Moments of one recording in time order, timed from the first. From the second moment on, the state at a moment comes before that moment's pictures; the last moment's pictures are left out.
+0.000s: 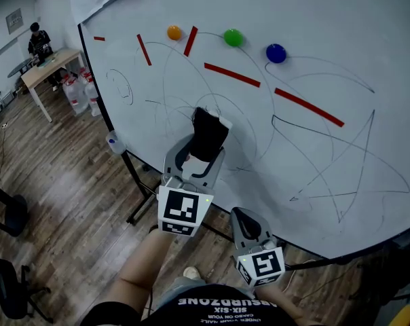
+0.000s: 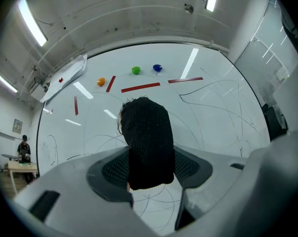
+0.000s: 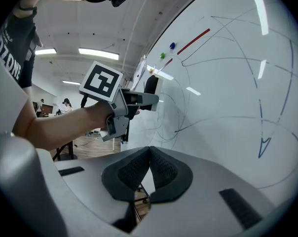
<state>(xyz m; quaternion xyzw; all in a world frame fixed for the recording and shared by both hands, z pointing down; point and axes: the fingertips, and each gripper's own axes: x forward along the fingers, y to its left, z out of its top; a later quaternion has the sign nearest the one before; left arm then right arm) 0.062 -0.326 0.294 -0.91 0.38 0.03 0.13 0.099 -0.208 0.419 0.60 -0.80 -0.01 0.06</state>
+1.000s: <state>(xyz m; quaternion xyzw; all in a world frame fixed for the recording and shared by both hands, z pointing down) 0.084 -0.338 0.302 -0.92 0.37 0.02 0.11 0.110 -0.209 0.419 0.61 -0.79 0.00 0.06</state>
